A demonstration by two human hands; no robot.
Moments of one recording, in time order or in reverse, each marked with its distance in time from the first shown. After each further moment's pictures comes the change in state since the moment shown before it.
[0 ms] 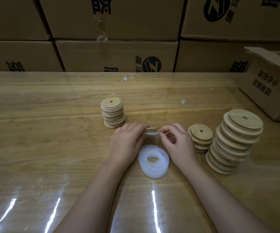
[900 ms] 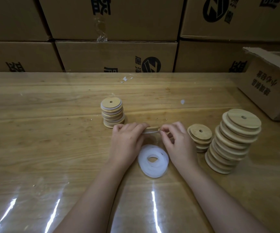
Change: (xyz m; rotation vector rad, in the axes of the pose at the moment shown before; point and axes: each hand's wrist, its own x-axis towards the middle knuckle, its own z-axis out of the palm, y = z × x) left_hand 0.000 0.003 0.002 0.019 0.073 0.011; right_hand -0.003 -0.007 -0.003 -0.163 0.032 -0.052
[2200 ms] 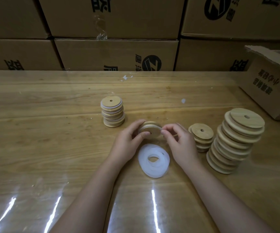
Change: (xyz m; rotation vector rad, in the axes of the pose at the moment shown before) left_hand 0.002 -0.016 0.014 -0.695 -0.108 -0.291; right_hand 0.004 0.007 0.003 0.301 -0.039 0.111
